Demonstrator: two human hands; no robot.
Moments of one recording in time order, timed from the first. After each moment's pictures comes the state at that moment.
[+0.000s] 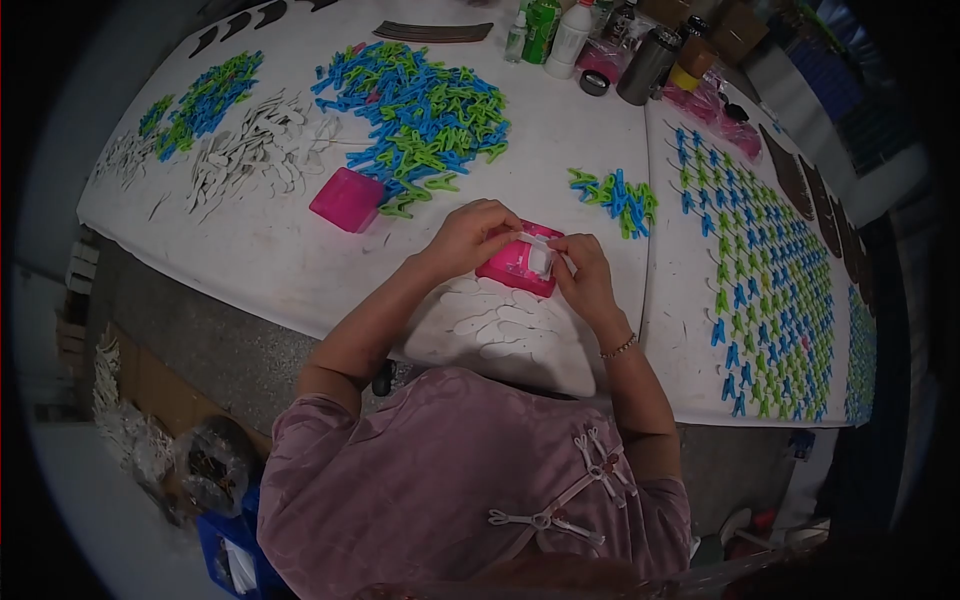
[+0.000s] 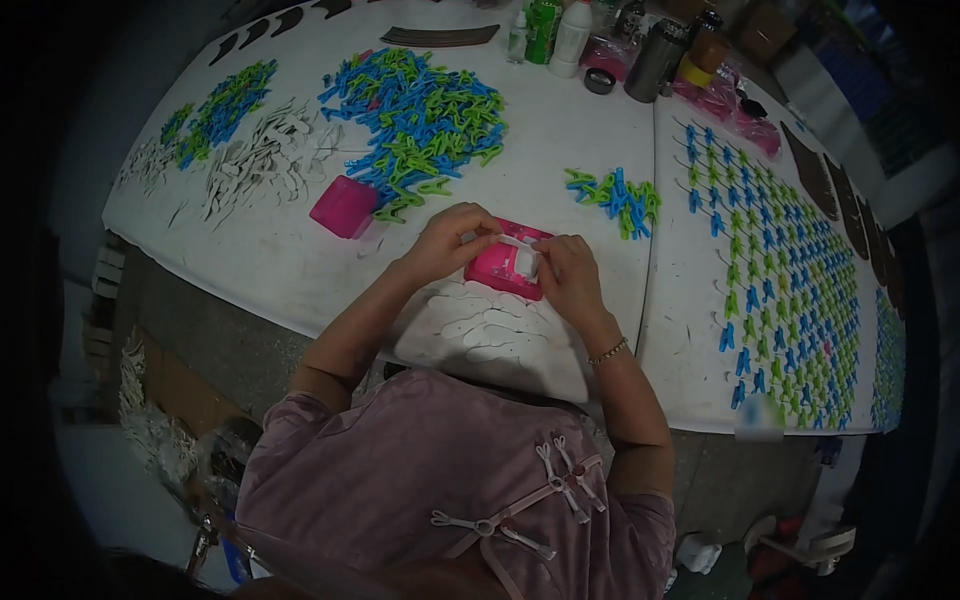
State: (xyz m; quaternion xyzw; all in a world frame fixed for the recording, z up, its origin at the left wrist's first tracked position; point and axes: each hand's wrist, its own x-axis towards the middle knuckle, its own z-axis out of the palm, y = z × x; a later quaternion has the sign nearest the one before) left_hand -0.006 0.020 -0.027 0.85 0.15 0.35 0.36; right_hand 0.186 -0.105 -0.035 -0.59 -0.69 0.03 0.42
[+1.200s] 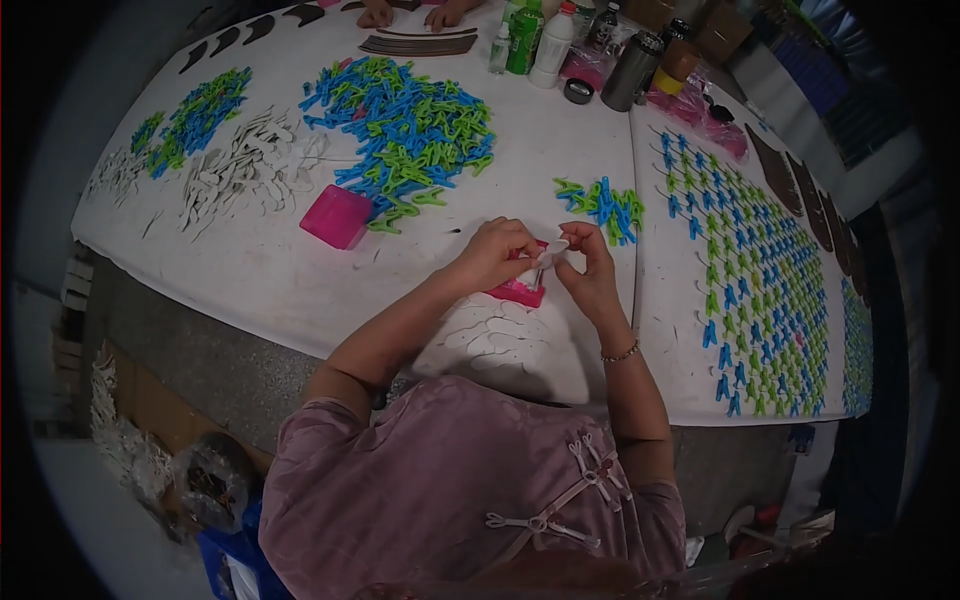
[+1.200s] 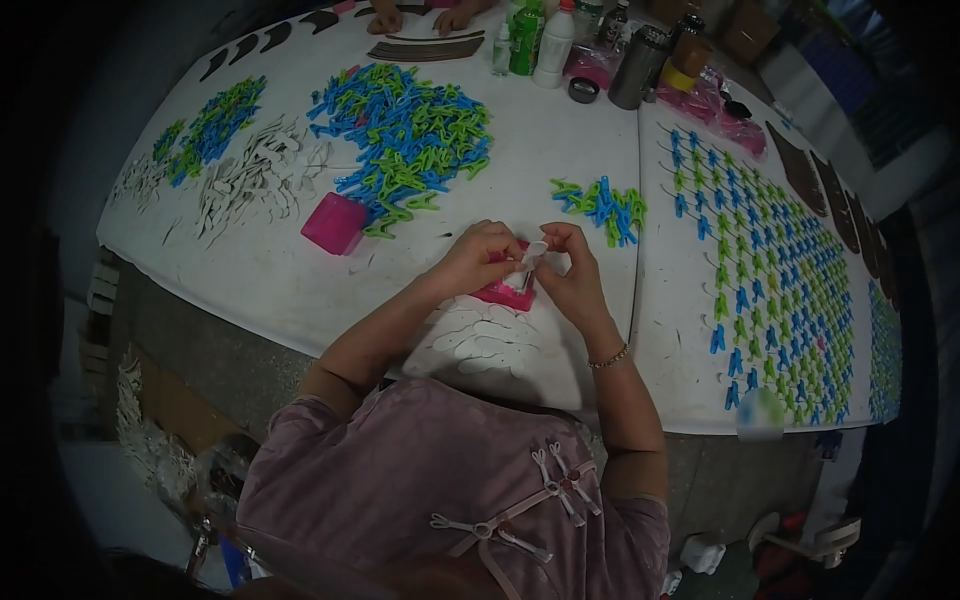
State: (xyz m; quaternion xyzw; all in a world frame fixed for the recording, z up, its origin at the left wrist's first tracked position) left_hand 0.039 0.014 -0.046 0.87 0.12 0.31 0.36; right_hand 0.191 -0.105 -0.016 -0.59 -0.56 0.21 0.54
